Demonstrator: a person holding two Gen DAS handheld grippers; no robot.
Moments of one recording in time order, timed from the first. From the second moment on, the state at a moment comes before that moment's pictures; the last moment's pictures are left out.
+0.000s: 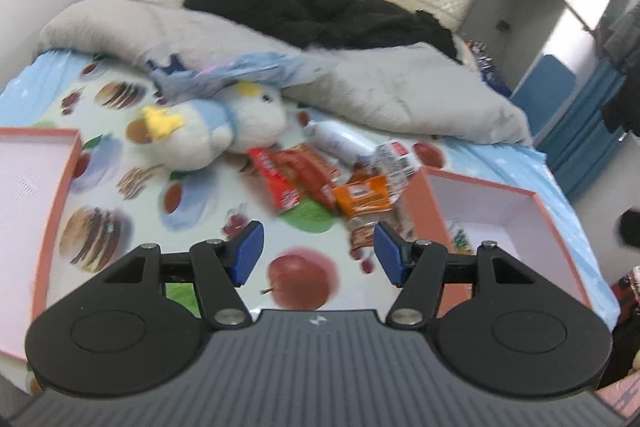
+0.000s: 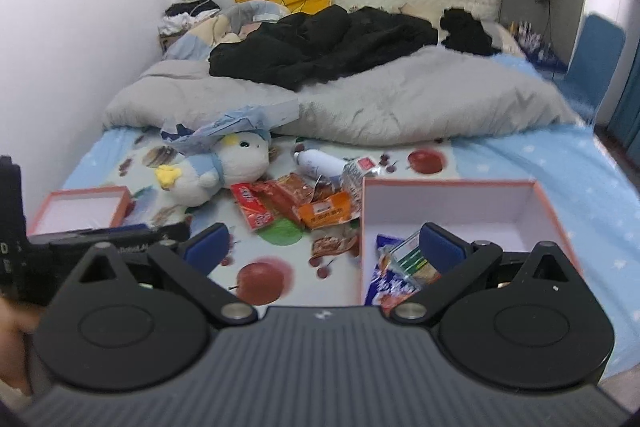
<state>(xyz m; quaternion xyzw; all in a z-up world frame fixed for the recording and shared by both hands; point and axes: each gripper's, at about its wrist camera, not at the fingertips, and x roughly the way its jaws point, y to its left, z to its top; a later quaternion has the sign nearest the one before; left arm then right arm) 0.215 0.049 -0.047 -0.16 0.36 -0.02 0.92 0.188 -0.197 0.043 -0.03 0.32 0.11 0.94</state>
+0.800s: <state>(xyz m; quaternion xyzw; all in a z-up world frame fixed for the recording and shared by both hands) 0.278 0.095 -0.121 -0.22 0.37 -0.01 0.90 0.260 -0.131 -0.062 -0.02 0.48 0.13 0.87</state>
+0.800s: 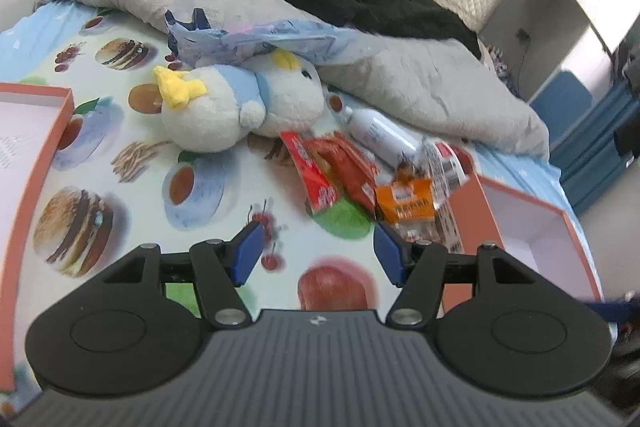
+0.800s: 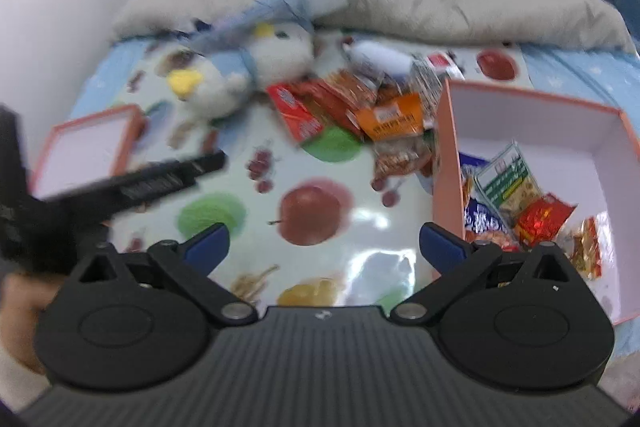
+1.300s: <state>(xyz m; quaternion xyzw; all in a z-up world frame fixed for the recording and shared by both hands) 0.348 0.130 -0.193 -0.30 0.35 -0.05 0.88 0.294 -0.100 -0.140 -0.13 0.35 0.14 0.92</state>
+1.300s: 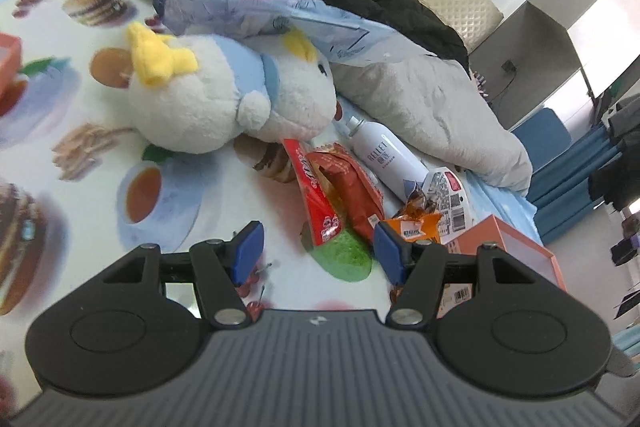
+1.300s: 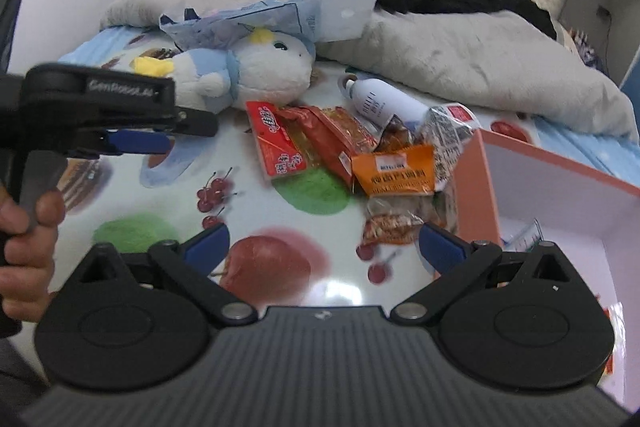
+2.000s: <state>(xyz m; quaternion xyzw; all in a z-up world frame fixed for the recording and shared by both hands) 0.461 0.096 -0.264 -0.30 0.38 -0.10 0.87 0.389 -0.090 -0.219 -0.19 0.34 0.01 0.92</state>
